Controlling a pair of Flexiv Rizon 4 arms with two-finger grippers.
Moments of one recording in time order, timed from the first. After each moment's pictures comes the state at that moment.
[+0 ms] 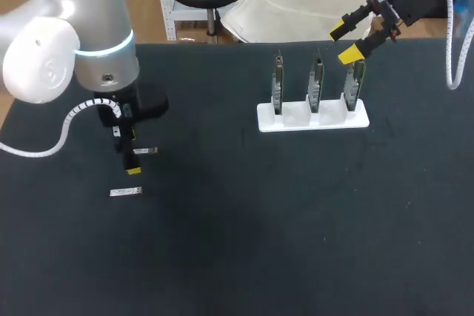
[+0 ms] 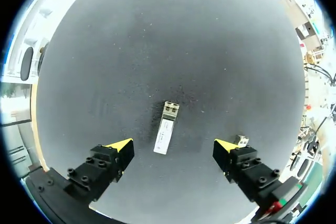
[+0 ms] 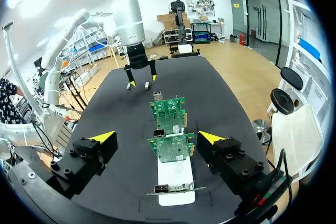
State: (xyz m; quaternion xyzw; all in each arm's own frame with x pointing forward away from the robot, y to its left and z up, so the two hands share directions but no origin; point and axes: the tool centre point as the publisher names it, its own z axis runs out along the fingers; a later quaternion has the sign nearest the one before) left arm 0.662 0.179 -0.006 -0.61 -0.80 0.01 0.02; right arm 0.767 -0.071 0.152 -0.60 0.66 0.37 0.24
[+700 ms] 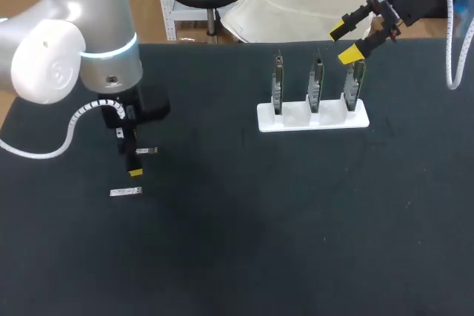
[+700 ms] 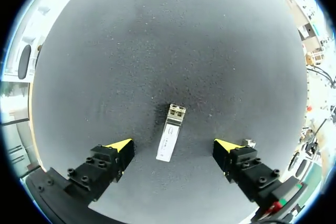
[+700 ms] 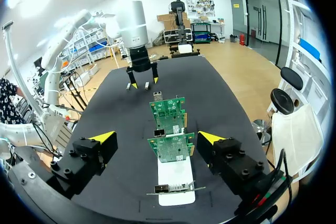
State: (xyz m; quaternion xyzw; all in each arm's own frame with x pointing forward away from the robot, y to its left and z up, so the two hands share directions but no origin) left arm 0.666 0.176 -0.018 -0.60 -0.80 0.01 0.03; right arm 0.767 -0.071 0.152 -0.60 0.66 0.37 0.24
